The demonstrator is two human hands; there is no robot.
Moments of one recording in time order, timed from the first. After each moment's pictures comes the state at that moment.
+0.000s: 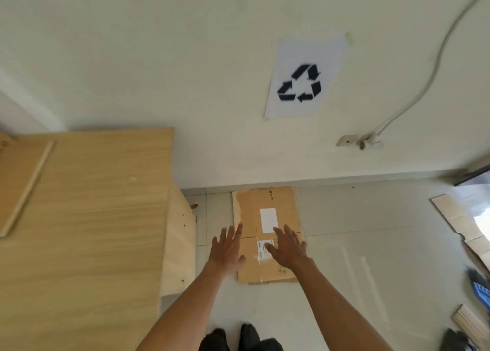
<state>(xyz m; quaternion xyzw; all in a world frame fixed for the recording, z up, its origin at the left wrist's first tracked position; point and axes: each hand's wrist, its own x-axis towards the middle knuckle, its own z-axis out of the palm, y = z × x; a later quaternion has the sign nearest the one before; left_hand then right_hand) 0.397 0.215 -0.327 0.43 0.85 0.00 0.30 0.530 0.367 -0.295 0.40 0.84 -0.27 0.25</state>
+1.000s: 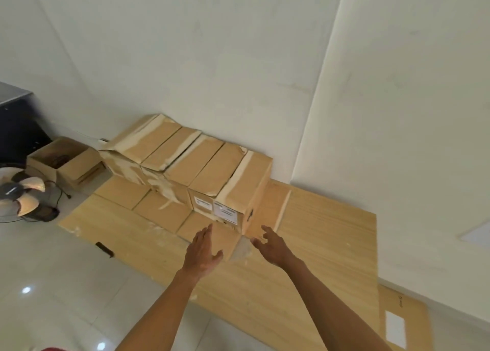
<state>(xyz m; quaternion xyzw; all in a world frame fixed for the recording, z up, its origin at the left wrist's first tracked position) 0.070 -0.382 -0.095 0.13 0.96 0.21 0.13 0.118 -0.142 -0.051 0.15 0.87 -0.44 0.18</state>
